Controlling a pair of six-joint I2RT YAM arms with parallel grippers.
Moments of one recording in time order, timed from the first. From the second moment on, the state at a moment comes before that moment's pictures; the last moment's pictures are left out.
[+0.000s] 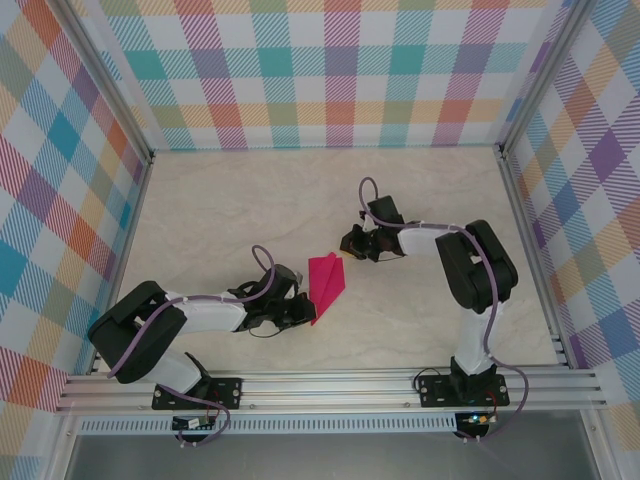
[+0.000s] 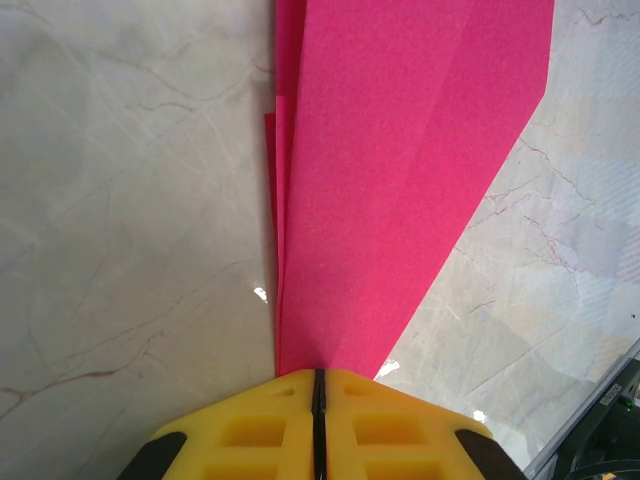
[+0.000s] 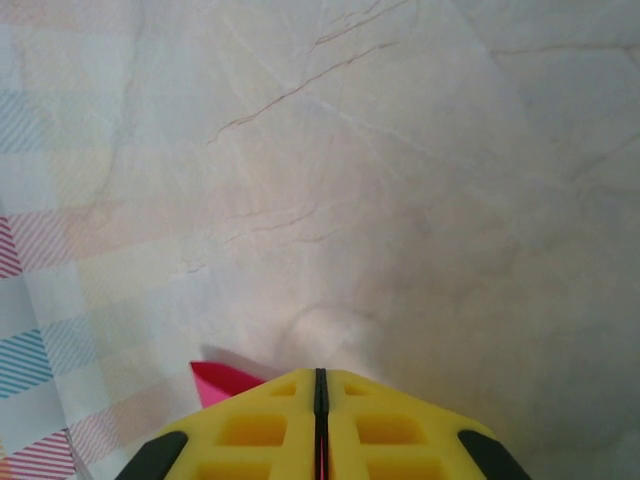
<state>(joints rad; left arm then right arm) -0.78 1.48 0.48 0.08 0.31 -0.99 0.46 1.92 1.06 -0.06 -0.53 0.80</state>
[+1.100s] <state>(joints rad) -0.78 1.42 0.53 -0.10 0.31 -0.96 0.61 1.91 0.96 -0.06 -0.62 0.80</state>
